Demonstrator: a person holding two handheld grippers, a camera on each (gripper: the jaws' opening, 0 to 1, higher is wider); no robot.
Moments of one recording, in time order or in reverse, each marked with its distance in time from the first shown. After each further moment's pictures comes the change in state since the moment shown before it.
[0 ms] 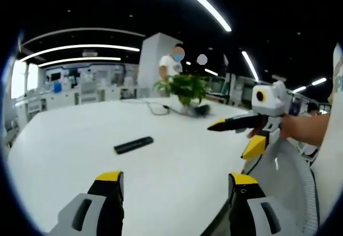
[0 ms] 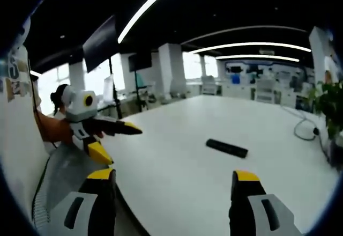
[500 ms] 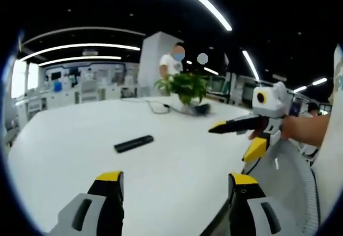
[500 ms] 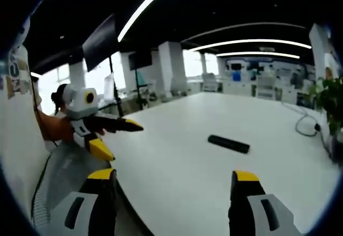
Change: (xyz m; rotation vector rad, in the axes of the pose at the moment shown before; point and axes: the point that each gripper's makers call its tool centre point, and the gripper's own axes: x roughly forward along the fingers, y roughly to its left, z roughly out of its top) left arm 0.000 -0.002 -0.003 -0.003 0.010 0.003; right arm -0.002 0.001 -0.008 0.012 0.011 0.009
